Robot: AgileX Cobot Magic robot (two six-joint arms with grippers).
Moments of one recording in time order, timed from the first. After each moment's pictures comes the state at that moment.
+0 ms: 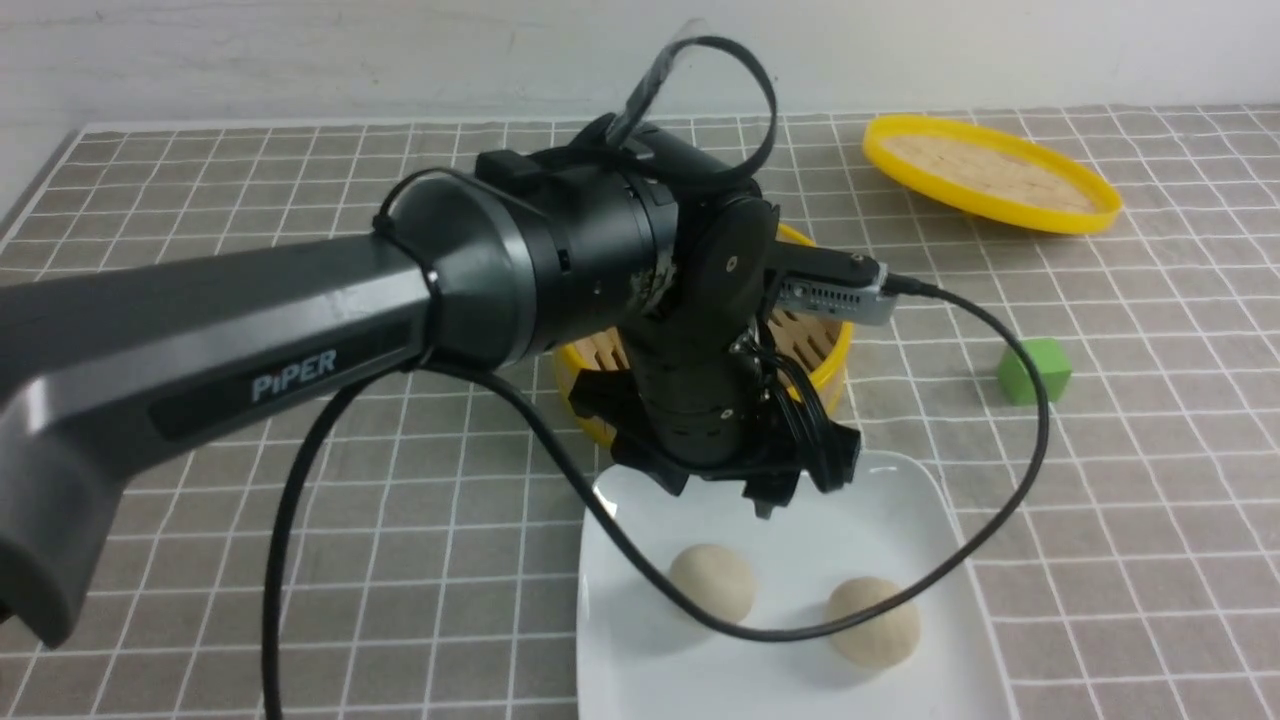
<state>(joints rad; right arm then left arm) 0.45 0.07 -0.38 -0.10 0.55 0.23 -0.81 1.87 -1.50 0.05 0.92 -0.41</state>
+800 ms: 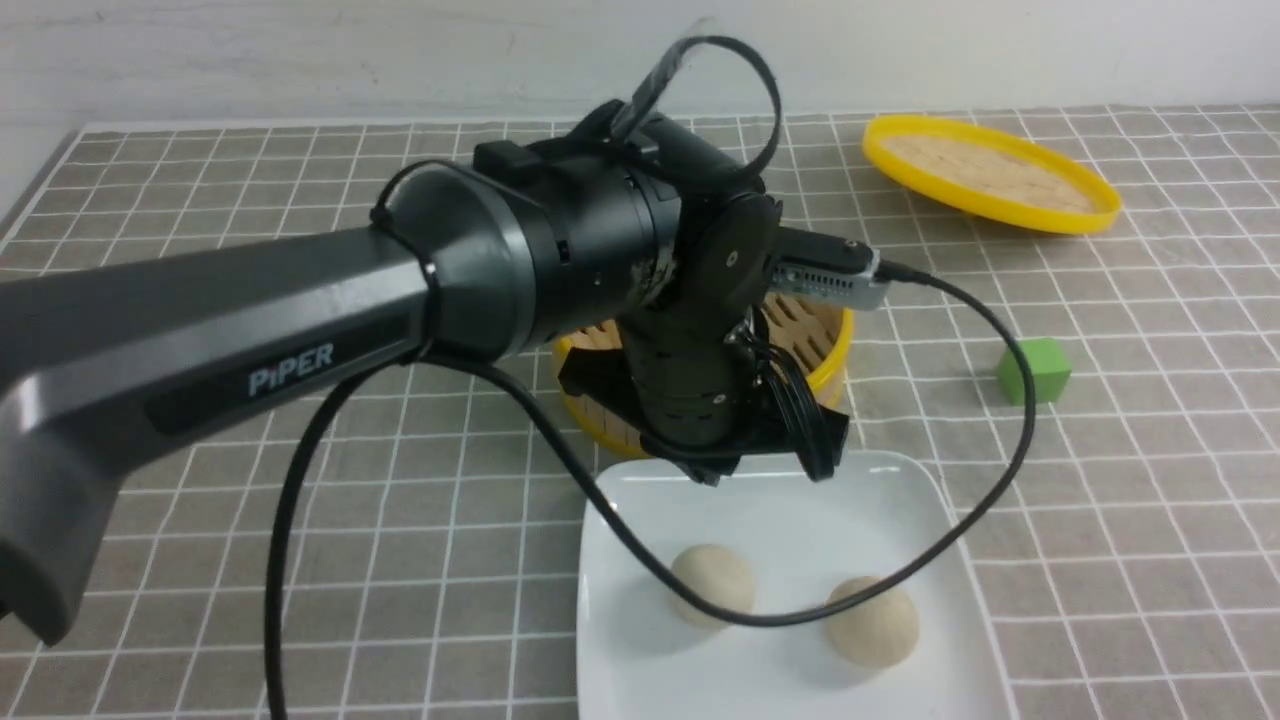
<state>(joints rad) 0.22 -0.01 -0.12 -0.10 0.44 0.23 -0.81 1.86 -1.53 0.12 0.93 -0.44</state>
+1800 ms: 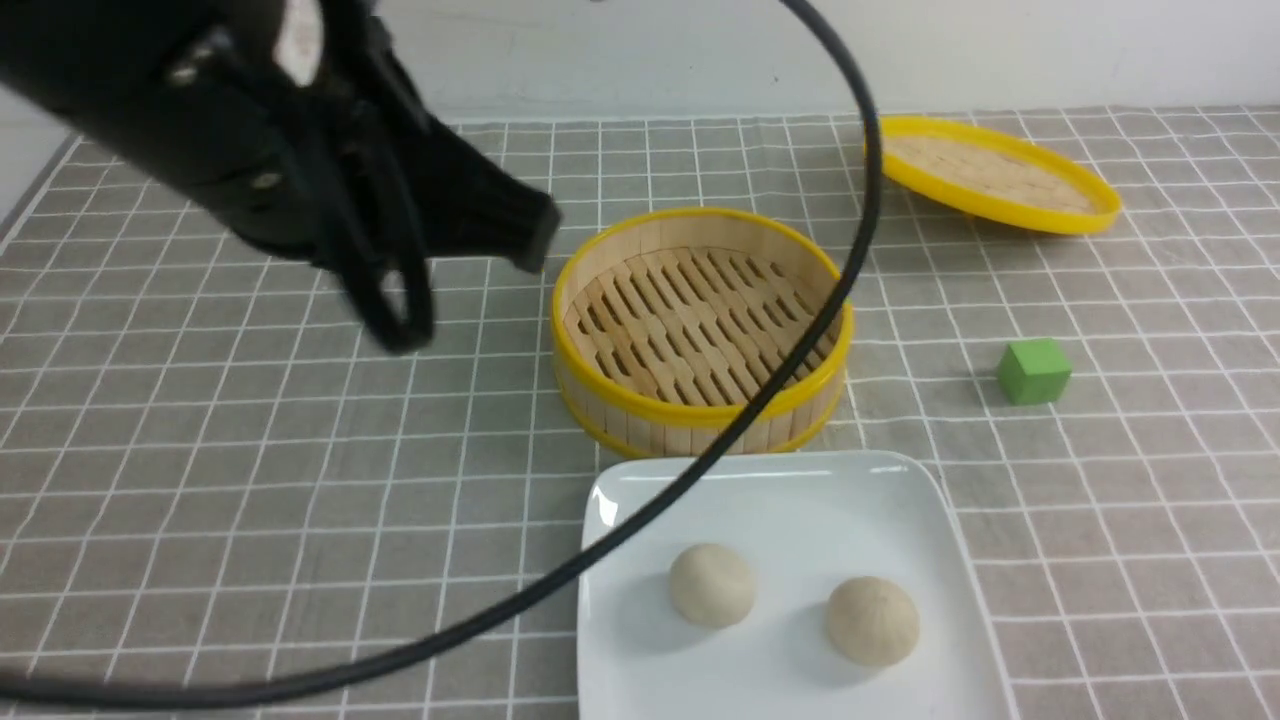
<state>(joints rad) -0.04 -0.01 0.02 -0.12 0.41 0.23 -0.81 1.25 -1.44 0.39 1.24 -0.41</state>
